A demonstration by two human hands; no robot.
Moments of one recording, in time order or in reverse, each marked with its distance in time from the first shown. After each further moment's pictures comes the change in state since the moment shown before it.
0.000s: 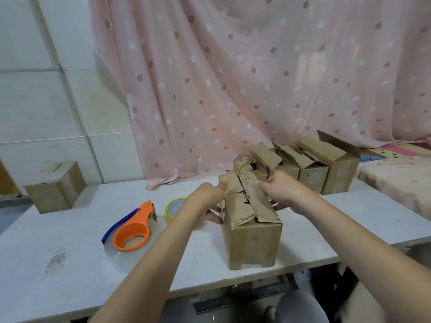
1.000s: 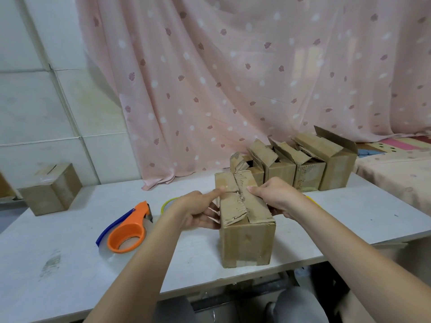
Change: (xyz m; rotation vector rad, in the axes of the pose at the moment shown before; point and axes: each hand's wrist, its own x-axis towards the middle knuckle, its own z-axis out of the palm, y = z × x) left_hand 0.004 -0.016 -0.008 -0.161 -0.192 -0.123; right_hand 0.022 0.031 0.013 0.146 -0.065 0.083
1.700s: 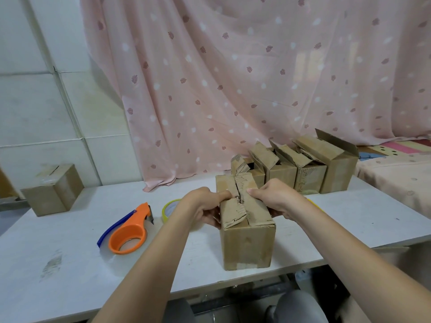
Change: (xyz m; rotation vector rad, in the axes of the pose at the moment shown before) left_hand 0.007 0.017 0.016 0.150 0.068 0.023; right_hand -0.018 -0.018 0.003 -0.020 -0.010 -0.028
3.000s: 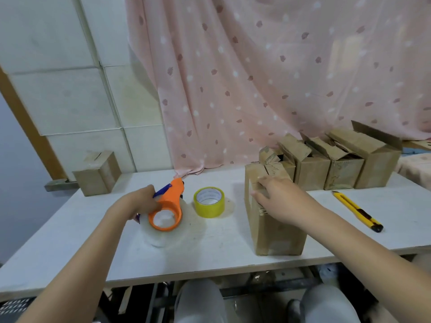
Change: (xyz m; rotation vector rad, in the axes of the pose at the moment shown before) left_hand -0.040 -0.102 -0.182 0.616 0.379 -0.128; right_hand -0.055 -0.021 0.049 -0.793 0.120 -0.543
